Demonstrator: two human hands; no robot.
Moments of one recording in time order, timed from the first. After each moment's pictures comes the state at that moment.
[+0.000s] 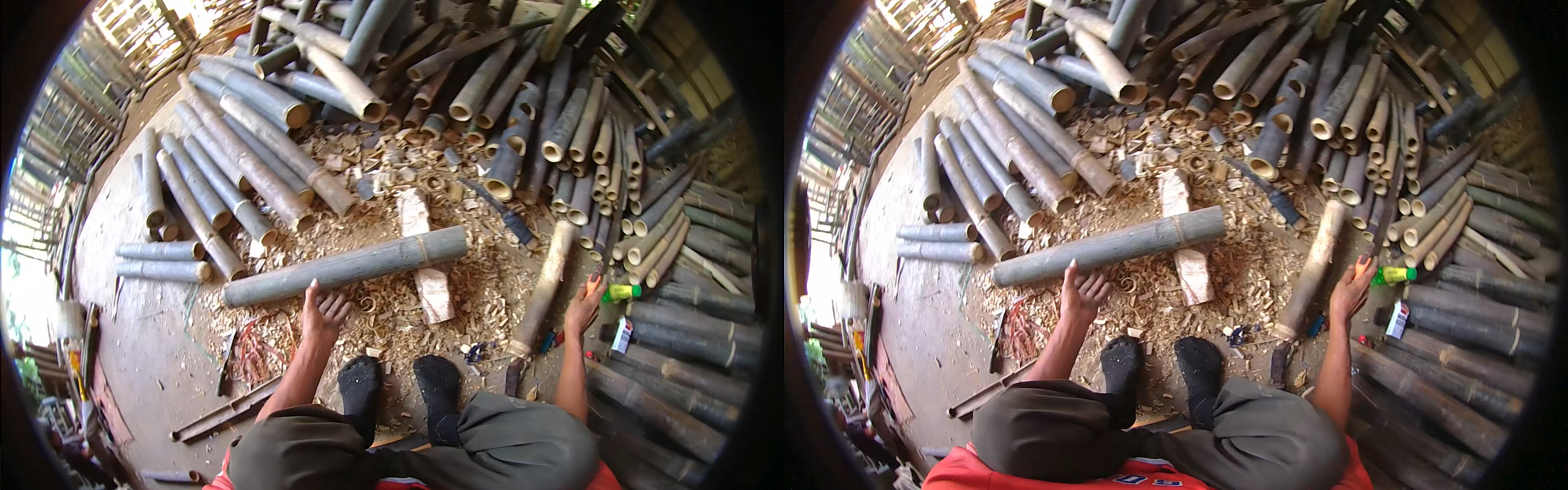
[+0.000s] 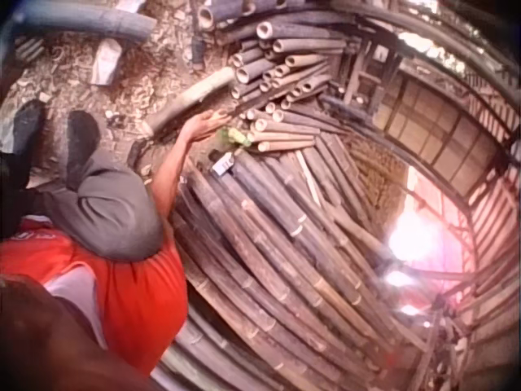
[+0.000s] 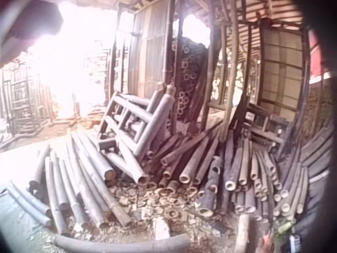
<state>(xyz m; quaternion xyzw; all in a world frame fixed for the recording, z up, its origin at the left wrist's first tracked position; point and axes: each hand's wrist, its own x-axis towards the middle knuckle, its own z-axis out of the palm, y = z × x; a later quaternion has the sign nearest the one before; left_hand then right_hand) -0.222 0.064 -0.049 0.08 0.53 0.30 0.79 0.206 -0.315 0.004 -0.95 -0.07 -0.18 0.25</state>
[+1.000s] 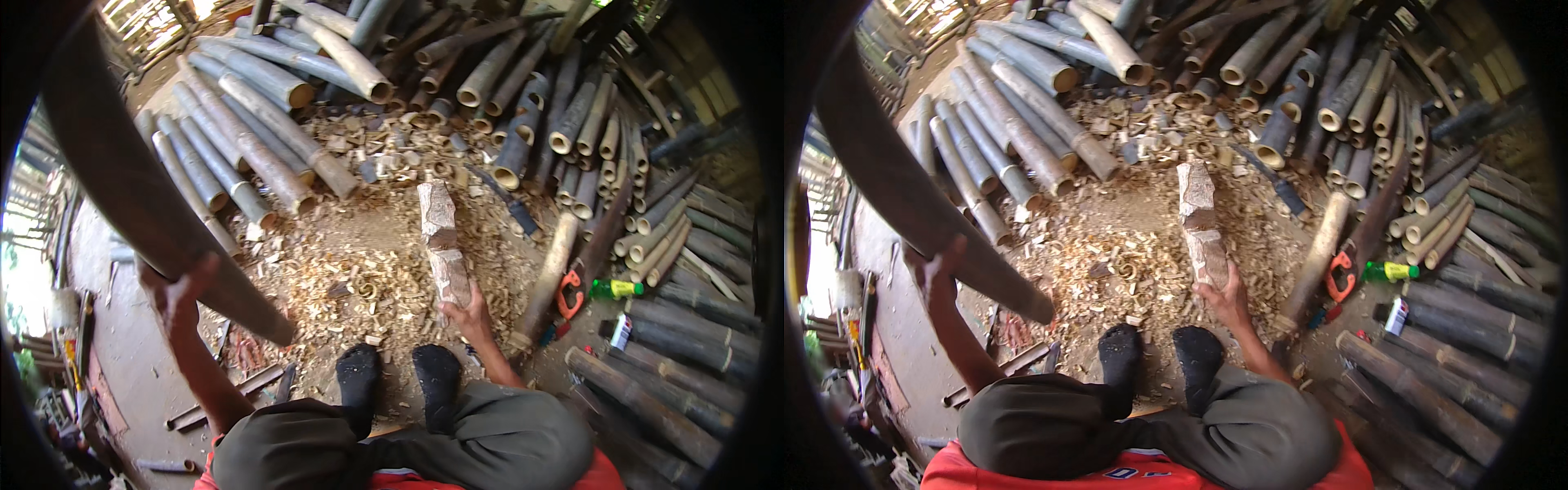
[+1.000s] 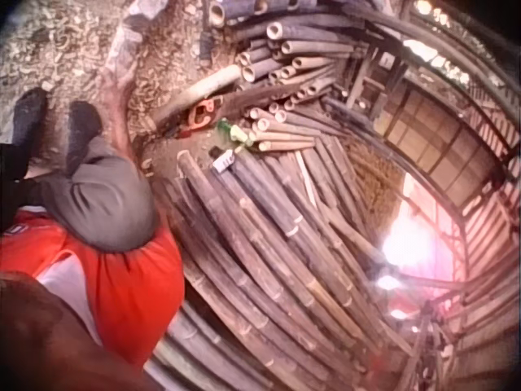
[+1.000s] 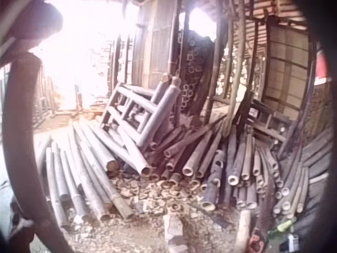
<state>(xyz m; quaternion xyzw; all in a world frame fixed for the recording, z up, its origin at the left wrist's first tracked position) -0.303 0.156 0.187 0.65 0.41 0.47 0.43 0.021 -0.177 -0.043 -0.77 -0.23 0.39 0.45</state>
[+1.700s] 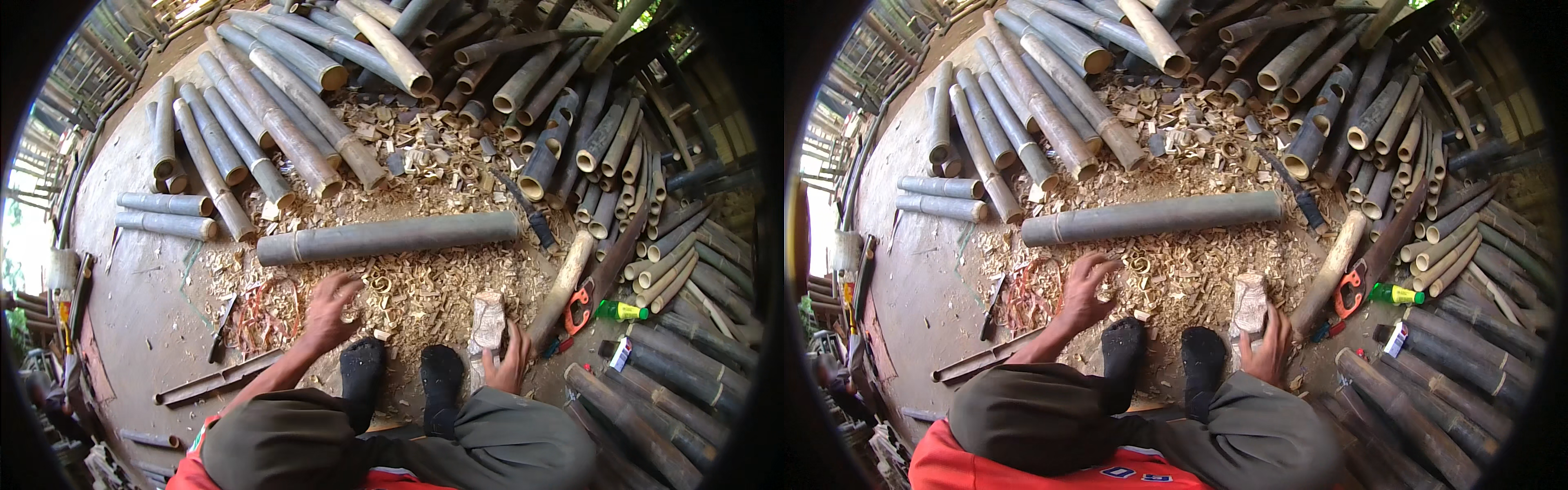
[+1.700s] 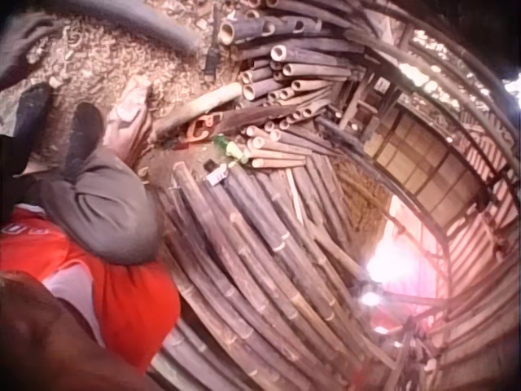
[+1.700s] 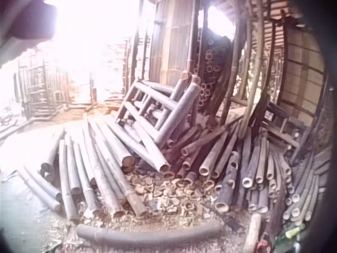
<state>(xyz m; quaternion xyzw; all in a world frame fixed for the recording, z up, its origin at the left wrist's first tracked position) -0.265 0.036 -0.001 0.91 0.29 0.13 0.26 -0.016 -0.269 0.032 -0.90 -0.36 0.10 0.24</state>
